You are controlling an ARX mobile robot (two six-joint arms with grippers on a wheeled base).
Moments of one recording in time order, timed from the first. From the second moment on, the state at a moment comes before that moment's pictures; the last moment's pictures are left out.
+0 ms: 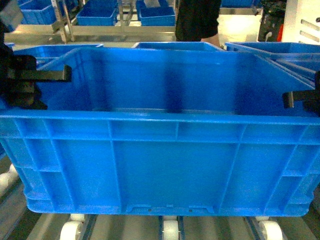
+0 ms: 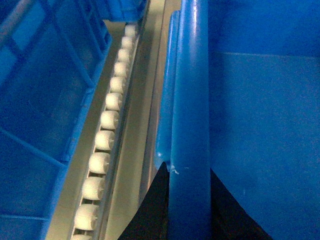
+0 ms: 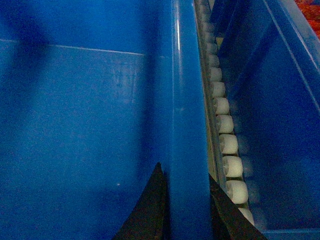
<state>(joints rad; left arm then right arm) -0.19 1.55 0.92 -0.04 -0.30 -0.12 0.15 1.58 0.83 0.12 0.24 0.01</state>
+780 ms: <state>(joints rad) -0.20 1.47 1.08 0.02 -0.37 -0.08 0.15 1.46 0.95 0.16 0.39 -0.23</state>
